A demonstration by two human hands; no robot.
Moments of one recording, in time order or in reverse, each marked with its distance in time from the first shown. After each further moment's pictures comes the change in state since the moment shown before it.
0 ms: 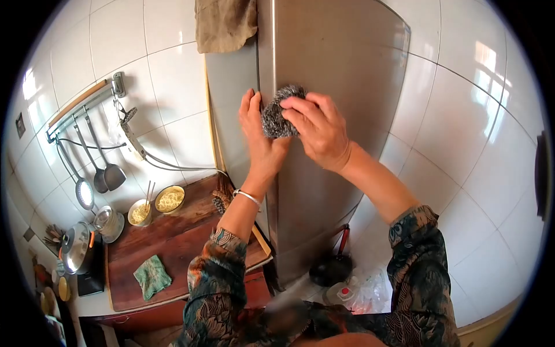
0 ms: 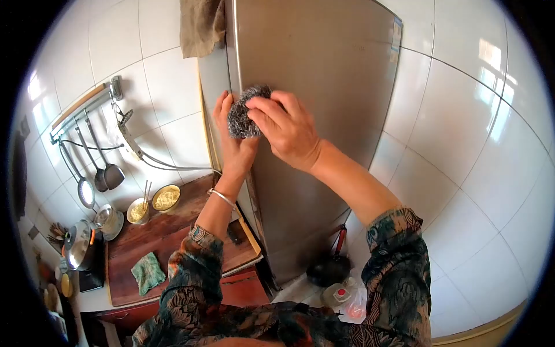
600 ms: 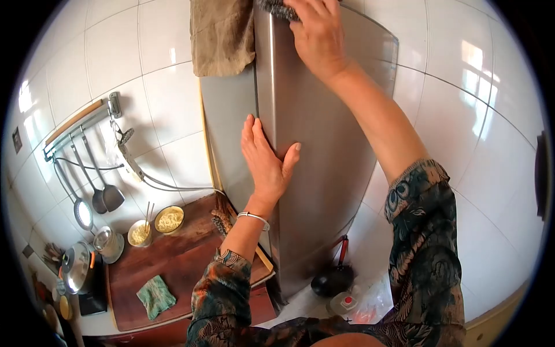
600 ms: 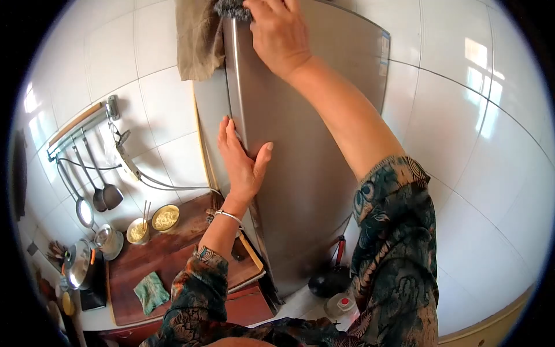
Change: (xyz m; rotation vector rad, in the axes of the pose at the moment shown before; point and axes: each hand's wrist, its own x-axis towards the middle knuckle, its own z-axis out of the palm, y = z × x) left_hand 0.000 0.008 0.003 0.254 -0.009 0.114; right_hand 0.125 0.097 0.011 -0.201 0.325 -0.028
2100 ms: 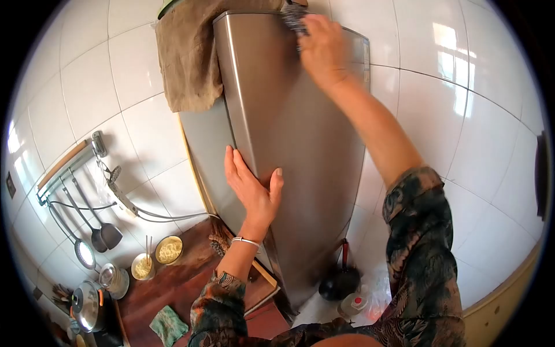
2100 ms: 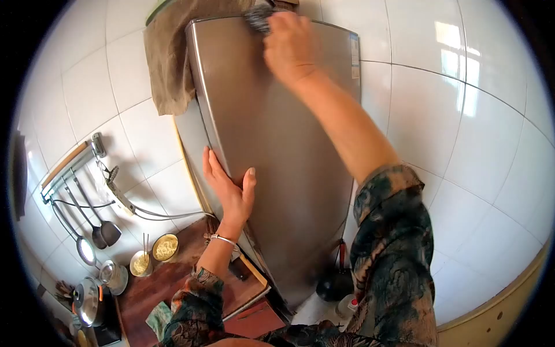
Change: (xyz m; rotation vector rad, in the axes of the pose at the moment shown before) left_hand 0.003 0.006 0.004 -0.043 -0.026 -0.028; right_hand -0.018 0.065 -0.016 -0.277 -0.098 0.208
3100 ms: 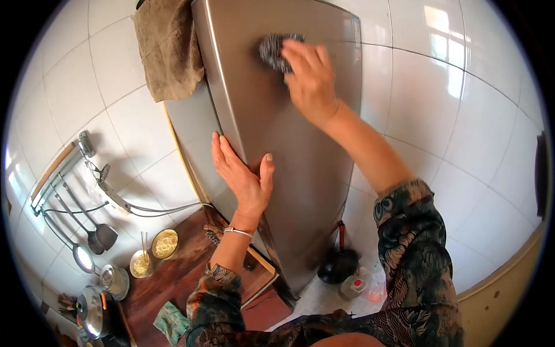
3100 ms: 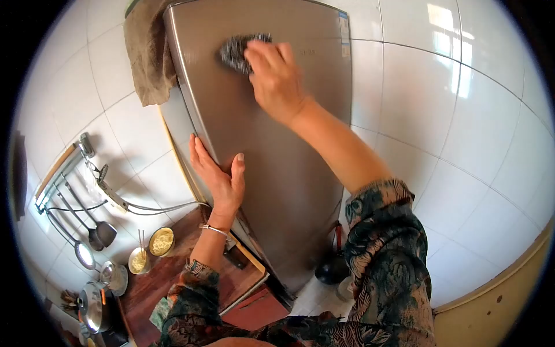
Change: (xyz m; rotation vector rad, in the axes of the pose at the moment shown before) left_hand -0.005 -0.005 0.001 0.009 0.005 0.027; right_hand -0.075 -0.041 -0.046 0.210 -0.121 -0.074
